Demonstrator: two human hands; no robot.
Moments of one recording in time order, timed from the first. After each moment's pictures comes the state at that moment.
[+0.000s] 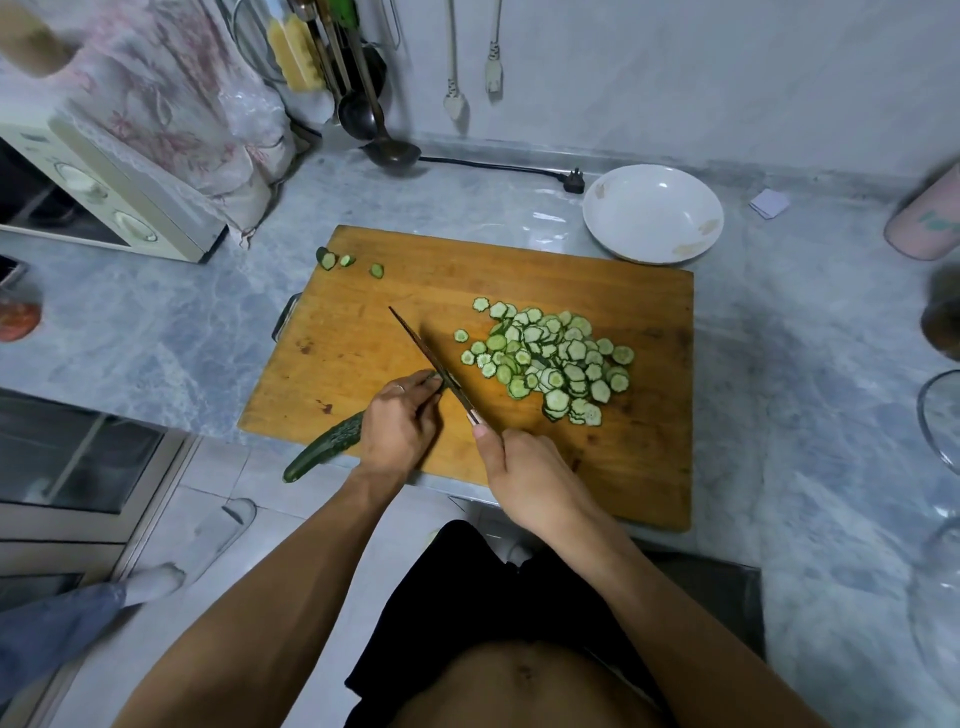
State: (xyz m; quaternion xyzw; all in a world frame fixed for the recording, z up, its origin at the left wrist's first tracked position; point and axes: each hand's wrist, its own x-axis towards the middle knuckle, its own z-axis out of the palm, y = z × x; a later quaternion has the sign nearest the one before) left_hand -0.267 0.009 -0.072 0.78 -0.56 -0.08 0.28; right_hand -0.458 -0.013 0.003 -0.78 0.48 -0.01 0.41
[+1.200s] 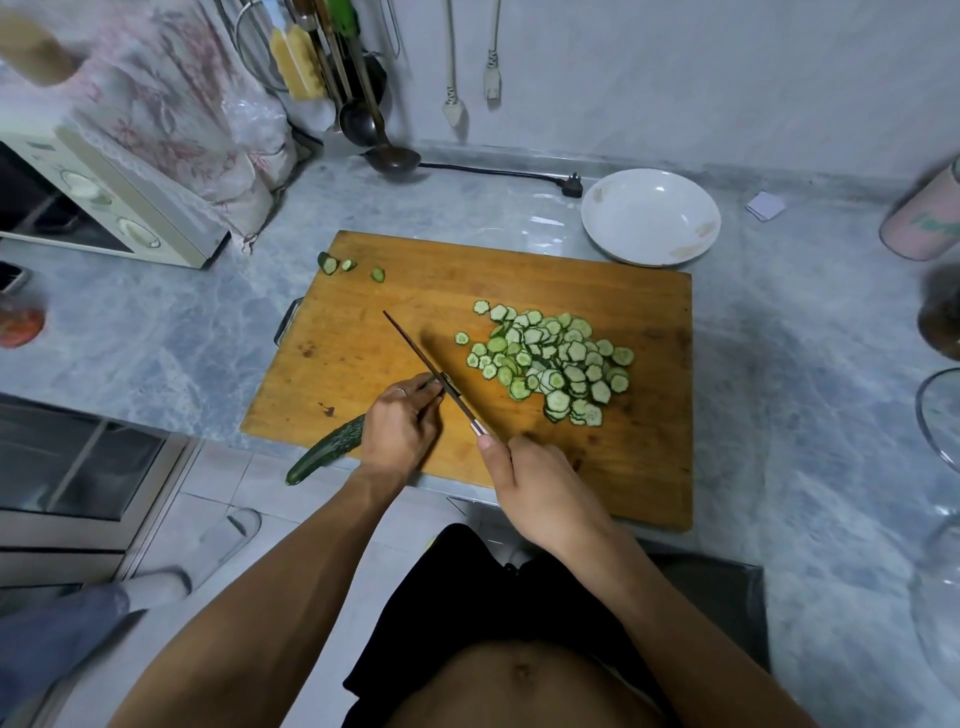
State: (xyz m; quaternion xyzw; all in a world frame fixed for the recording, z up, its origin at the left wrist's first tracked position) left_hand -0.261 0.010 -0.076 0.77 -0.57 -0.08 0.26; right_hand -0.469 -0.001 0.019 -0.78 0.47 -0.03 0.42
